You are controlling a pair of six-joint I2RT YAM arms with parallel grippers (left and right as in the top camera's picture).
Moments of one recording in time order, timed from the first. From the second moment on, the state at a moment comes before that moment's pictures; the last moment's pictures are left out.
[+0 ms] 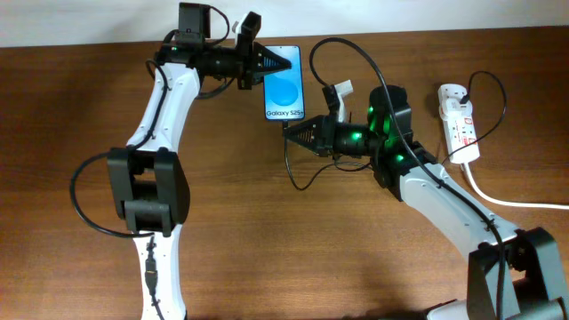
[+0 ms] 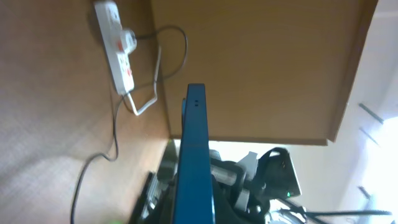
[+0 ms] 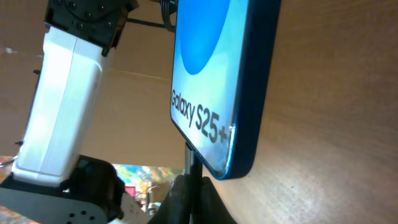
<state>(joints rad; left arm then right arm) -0.15 2.37 2.17 -0.65 1.47 -0.61 0.29 1.61 0.98 0.30 -1.00 1.02</state>
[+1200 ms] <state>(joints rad) -0.19 2.47 2.12 -1.11 0.60 -0.15 0.32 1.38 1.07 -0.62 -0.43 0.47</state>
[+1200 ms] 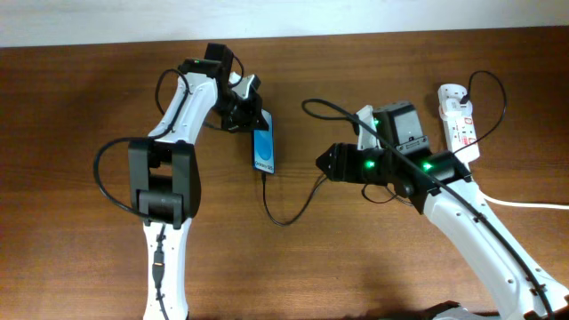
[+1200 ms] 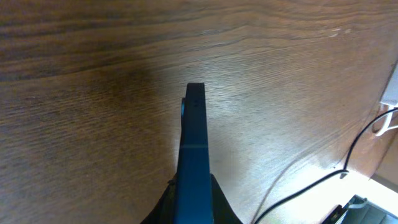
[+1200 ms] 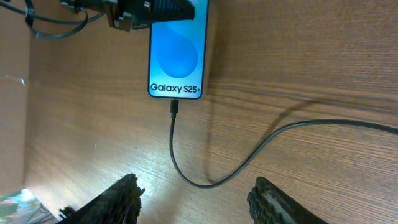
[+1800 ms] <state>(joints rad) -0.18 2.50 2.13 -1.22 0.45 -0.17 0.33 1.38 1.07 -0.64 -0.40 0.46</state>
